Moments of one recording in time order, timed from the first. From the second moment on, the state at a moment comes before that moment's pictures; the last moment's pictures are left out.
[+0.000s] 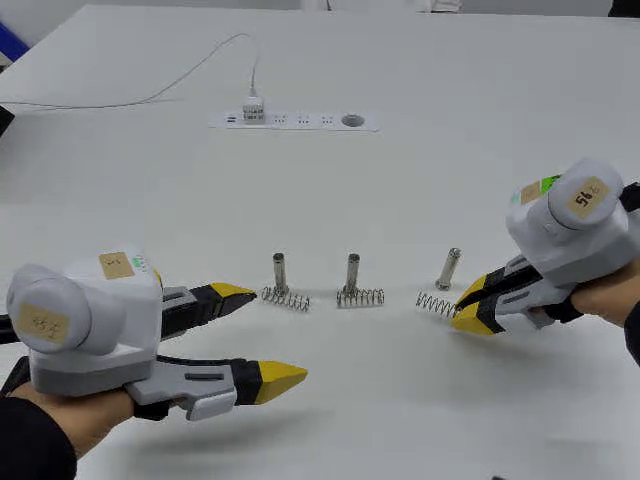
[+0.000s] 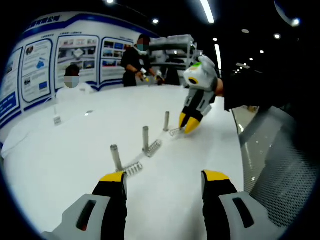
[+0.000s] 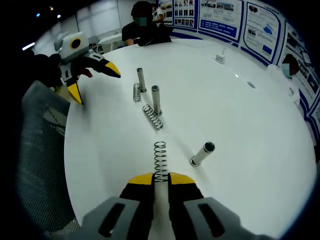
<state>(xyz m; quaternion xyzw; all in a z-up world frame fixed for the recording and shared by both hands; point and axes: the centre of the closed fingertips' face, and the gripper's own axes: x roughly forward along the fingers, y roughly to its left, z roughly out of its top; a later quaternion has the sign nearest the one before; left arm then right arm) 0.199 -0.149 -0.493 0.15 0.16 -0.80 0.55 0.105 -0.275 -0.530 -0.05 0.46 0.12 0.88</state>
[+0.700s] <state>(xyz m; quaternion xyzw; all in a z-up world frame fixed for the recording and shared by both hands) 0.173 -0.177 -0.488 0.17 0.13 -0.84 0.51 0.120 -0.236 -0.506 -0.08 0.45 0.18 0.87</state>
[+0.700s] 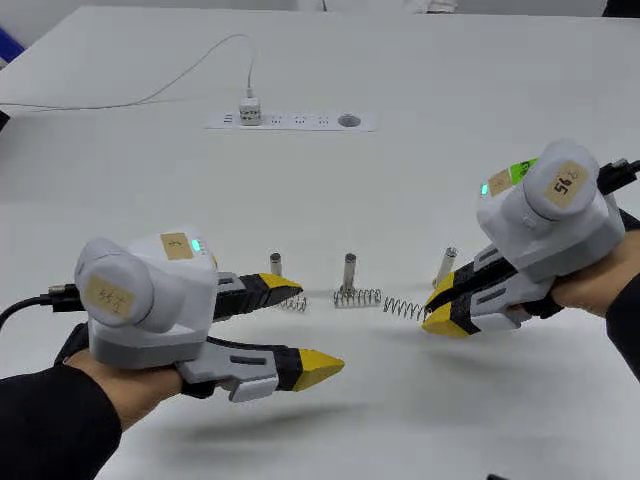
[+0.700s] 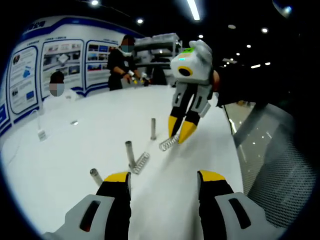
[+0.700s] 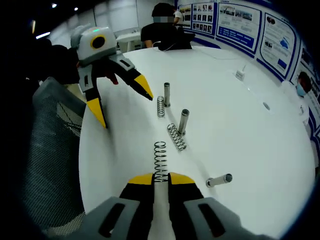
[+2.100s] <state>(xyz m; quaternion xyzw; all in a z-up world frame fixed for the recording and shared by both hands) 0.131 -0.189 -0.481 0.19 0.09 -0.87 0.44 0.125 -0.193 -0.489 -0.15 0.44 0.28 0.84</state>
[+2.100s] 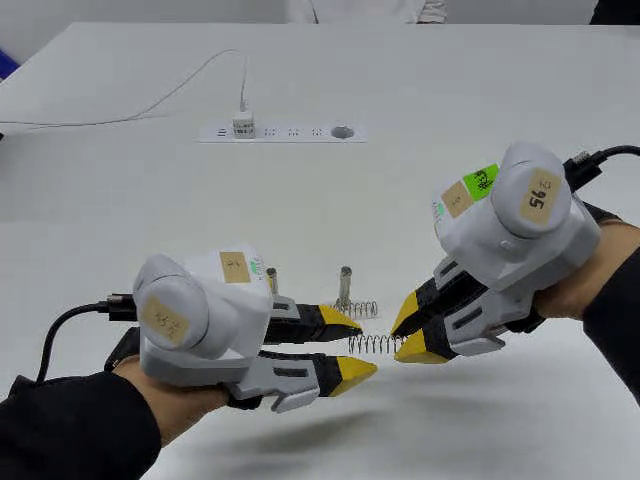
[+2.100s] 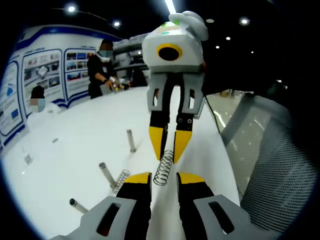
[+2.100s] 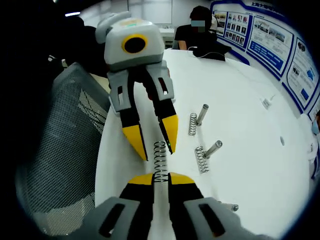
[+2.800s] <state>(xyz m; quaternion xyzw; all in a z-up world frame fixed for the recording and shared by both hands) 0.133 -0.189 -0.484 0.22 0.07 -0.87 0.44 0.131 -0.184 -0.461 -0.15 0.41 0.29 0.85</state>
